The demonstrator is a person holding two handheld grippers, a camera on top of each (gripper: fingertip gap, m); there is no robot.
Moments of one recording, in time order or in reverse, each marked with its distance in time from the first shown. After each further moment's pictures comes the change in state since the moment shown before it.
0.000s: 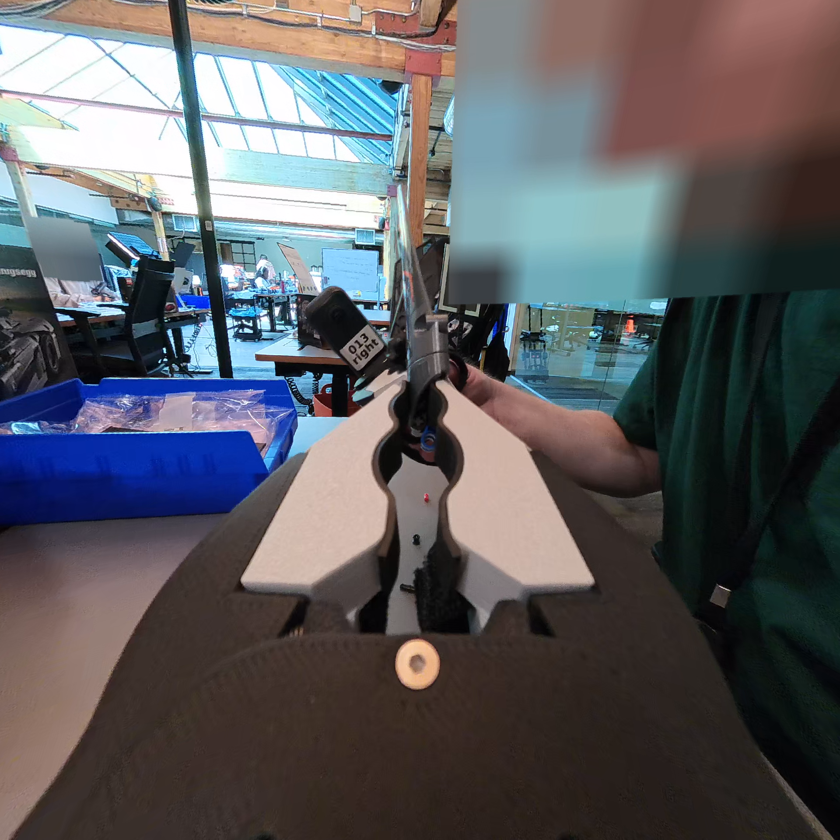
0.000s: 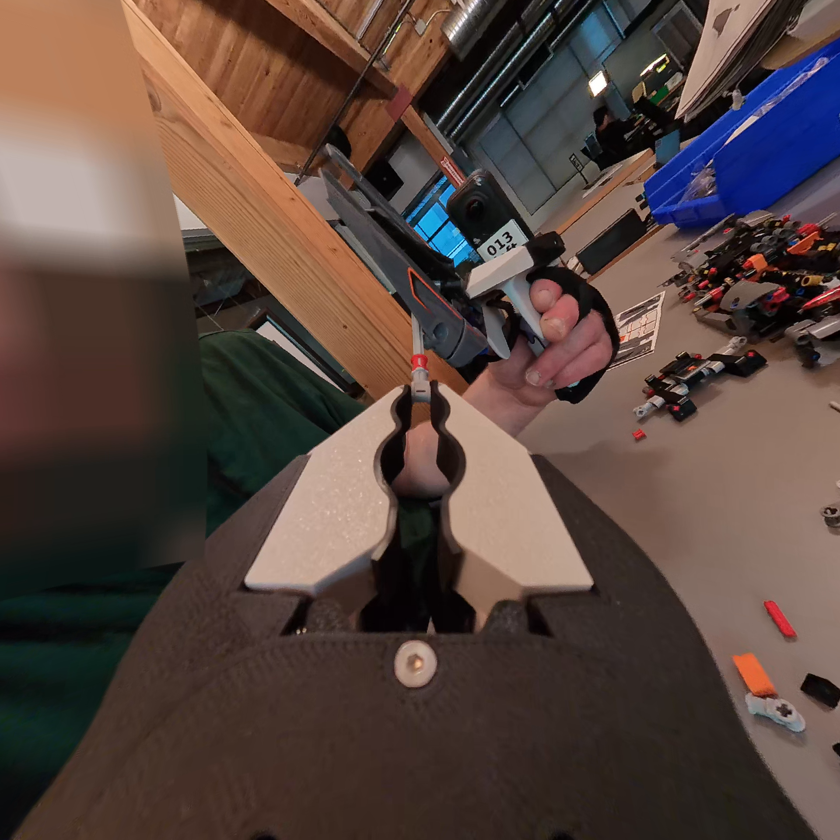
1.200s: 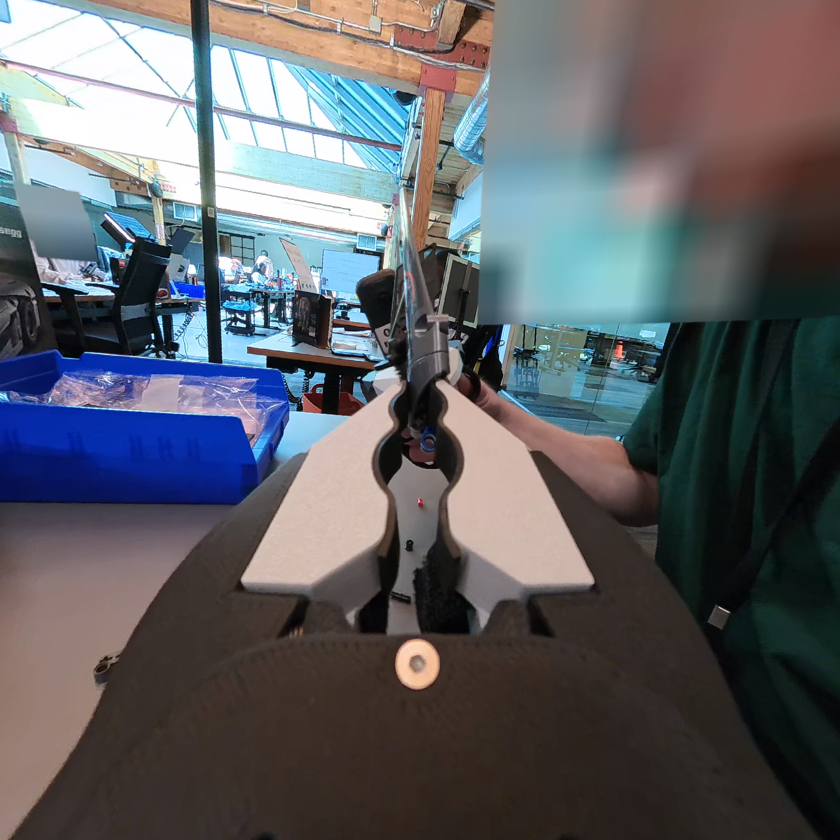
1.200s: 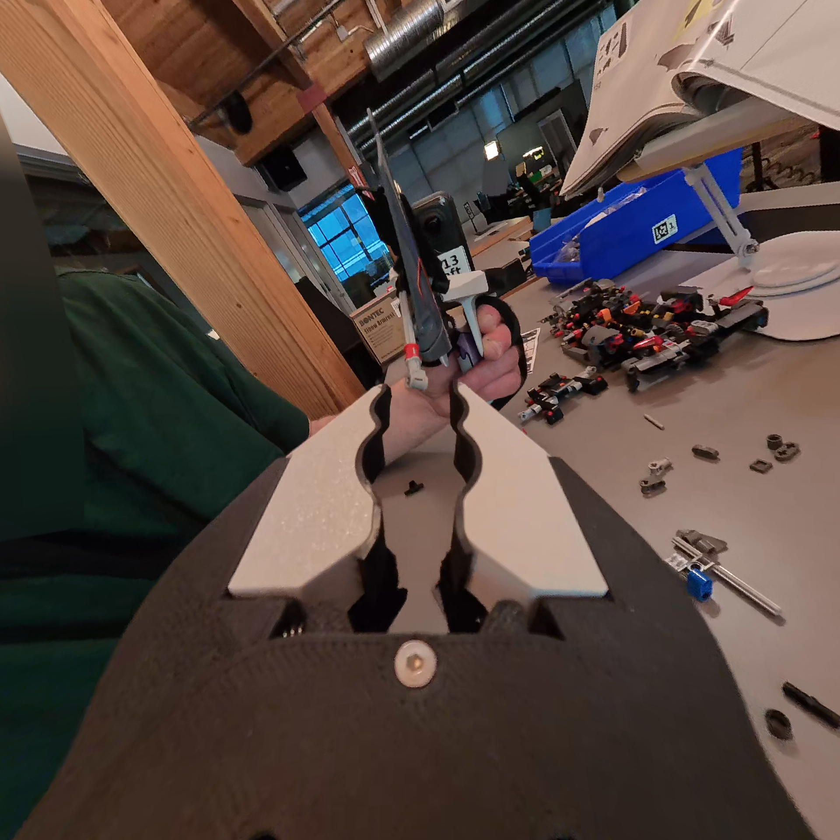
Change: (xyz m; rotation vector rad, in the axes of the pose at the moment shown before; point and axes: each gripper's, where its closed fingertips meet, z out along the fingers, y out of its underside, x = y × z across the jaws) left arm -0.010 0.014 0.011 0.024 -0.011 -0.081; right arm 0.012 0.005 -0.028 0.032 0.225 -0.269
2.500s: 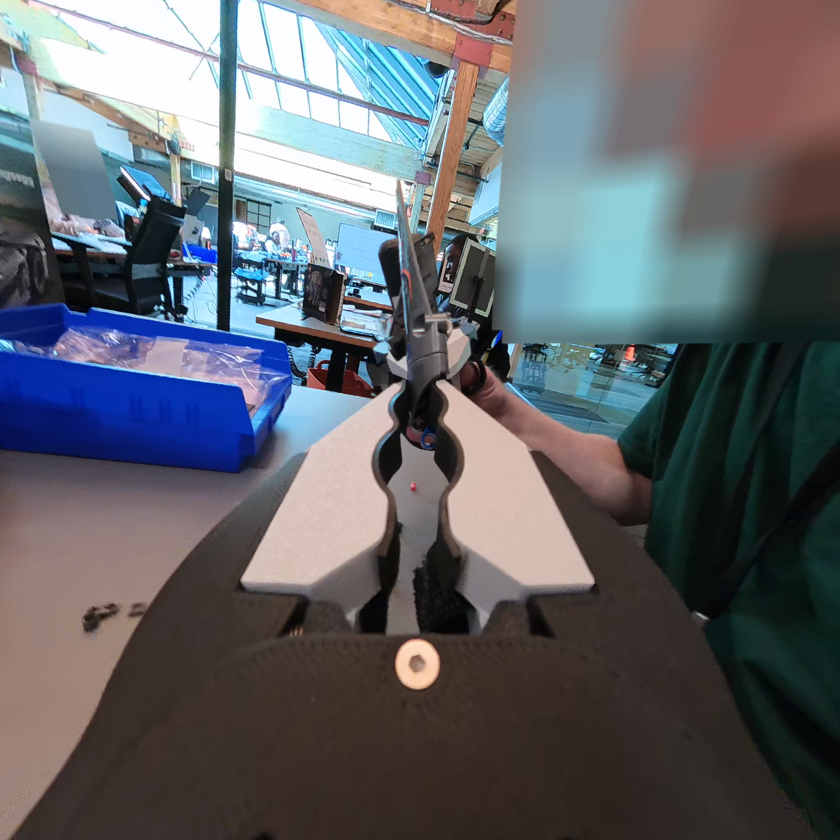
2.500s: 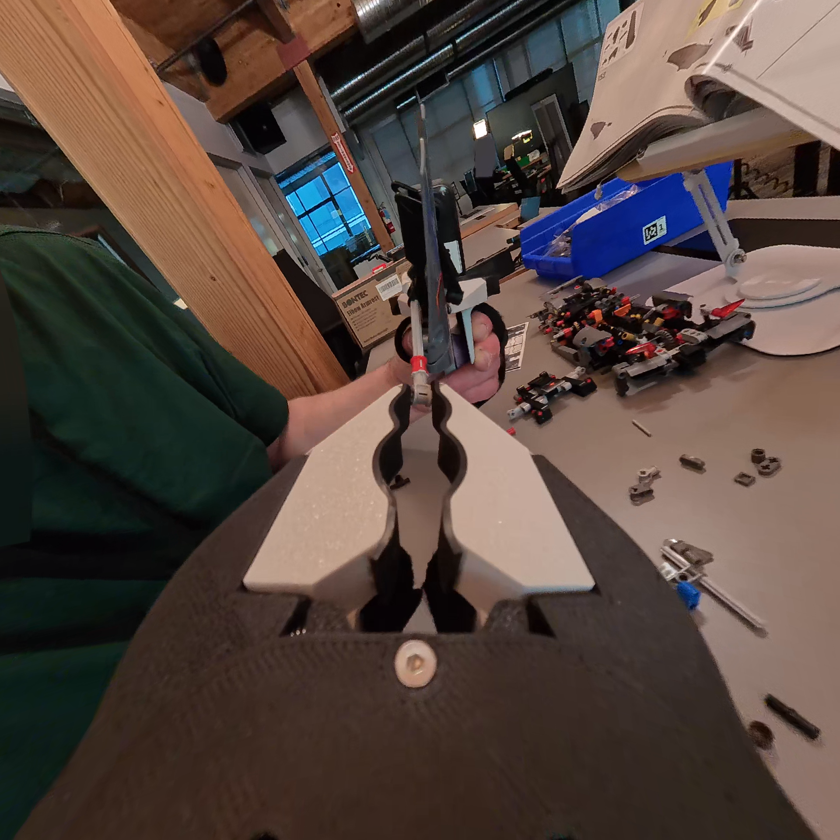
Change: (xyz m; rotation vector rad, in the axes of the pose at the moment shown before) left arm 0.000 0.006 -0.003 -0.042 -0.055 -0.072; right arm -0.004 0.001 0.010 -0.048 0.037 -0.070
